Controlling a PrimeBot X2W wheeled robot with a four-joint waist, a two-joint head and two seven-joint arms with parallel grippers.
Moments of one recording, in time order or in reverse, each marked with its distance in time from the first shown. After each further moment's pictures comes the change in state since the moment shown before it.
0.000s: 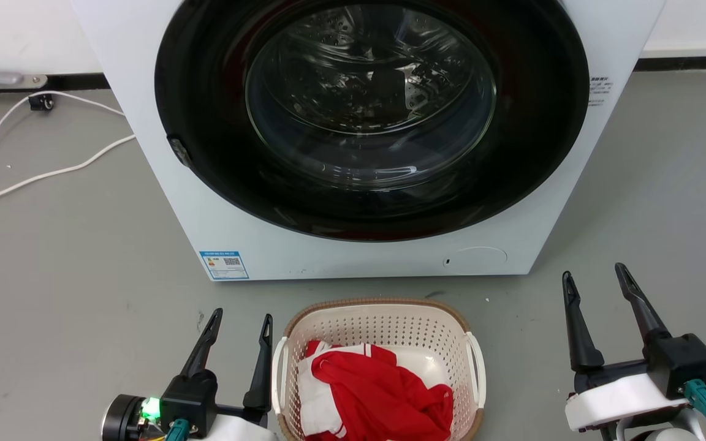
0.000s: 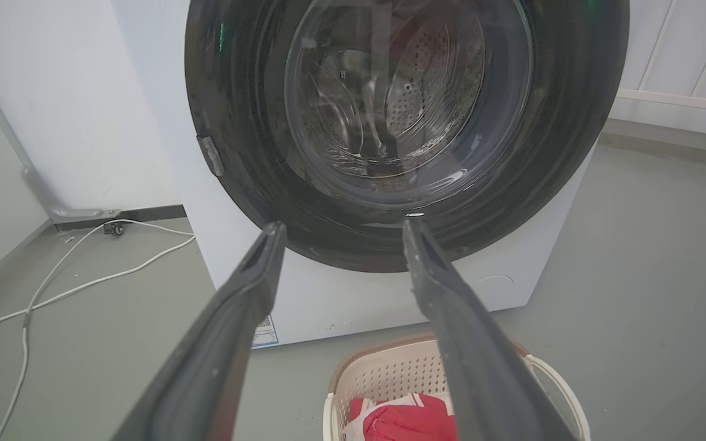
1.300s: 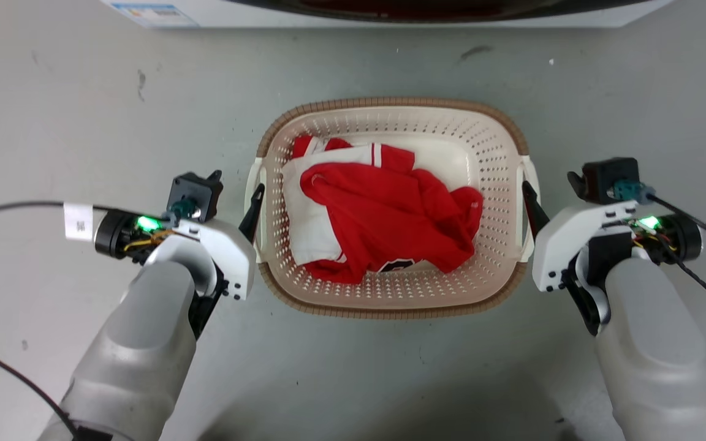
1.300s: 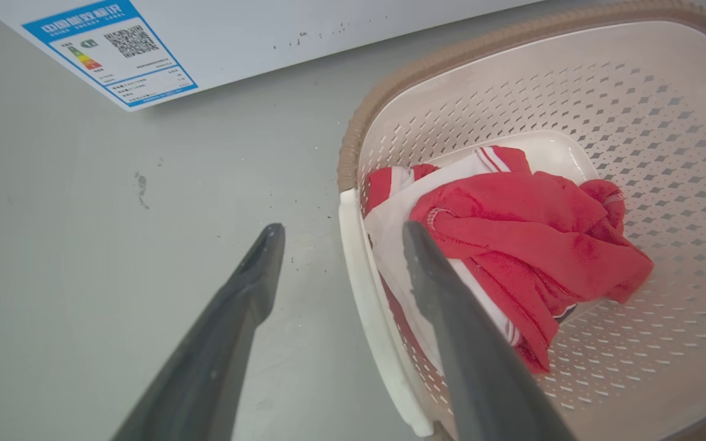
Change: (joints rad) left arm -0.798 0.147 -0.262 0.846 -0.206 -0.104 0.047; right arm -0.597 -0.001 0.022 0.608 0.002 0.000 0.330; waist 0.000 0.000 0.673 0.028
